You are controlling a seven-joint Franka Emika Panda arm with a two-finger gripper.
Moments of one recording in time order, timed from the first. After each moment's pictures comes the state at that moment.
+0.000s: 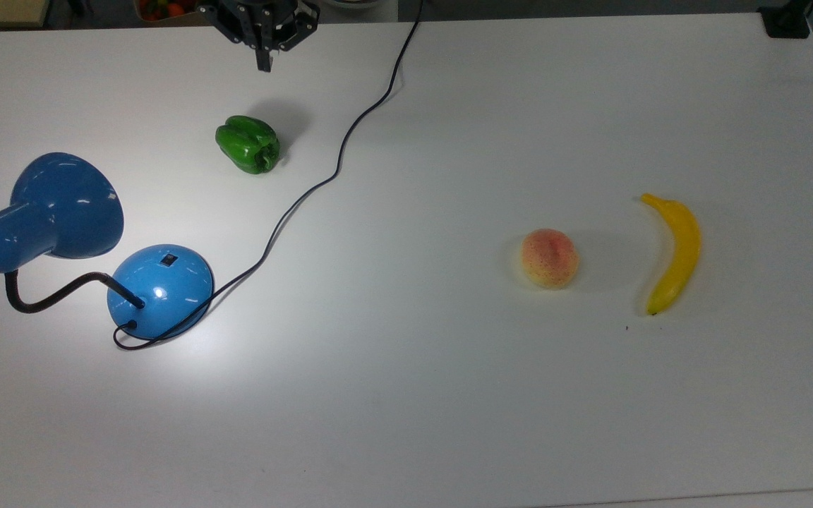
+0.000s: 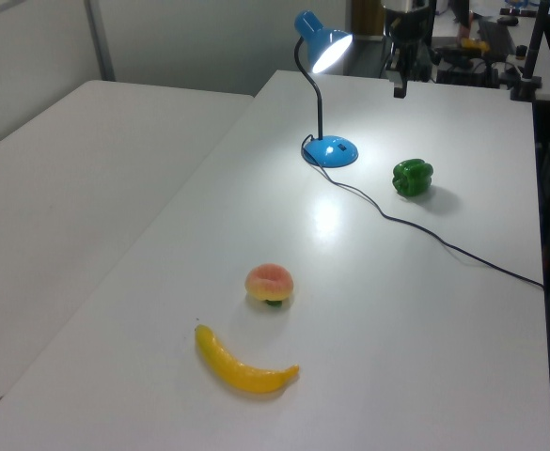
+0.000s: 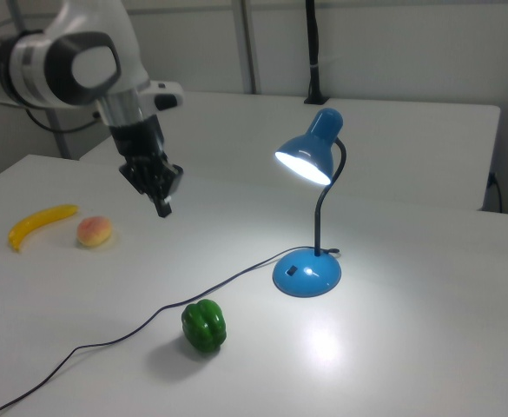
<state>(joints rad) 0.05 0.04 -0.06 -1.73 -0.11 1.77 0.05</state>
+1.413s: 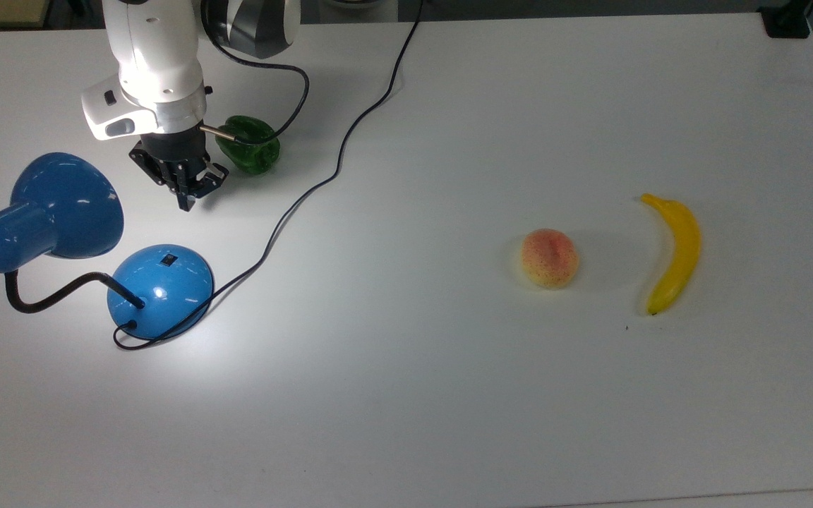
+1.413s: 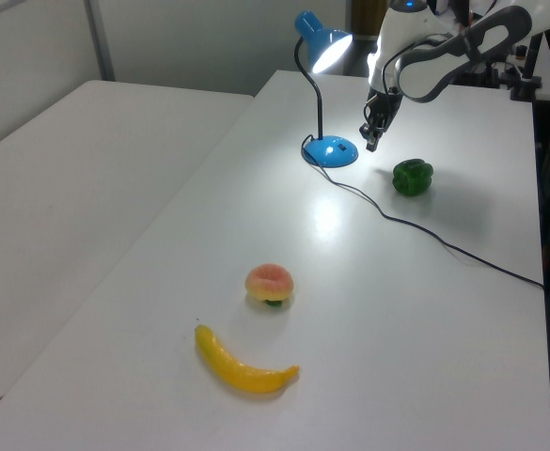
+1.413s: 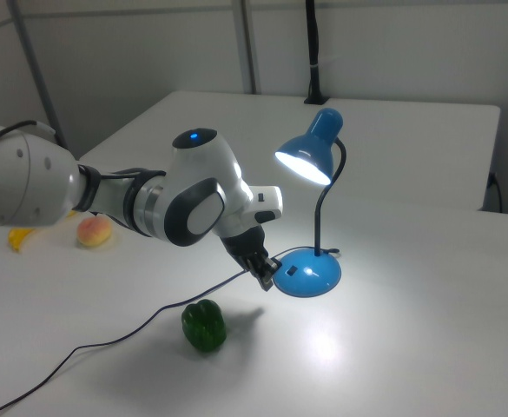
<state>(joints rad) -0.16 0.33 -0.06 -1.91 -0.11 2.47 0.10</state>
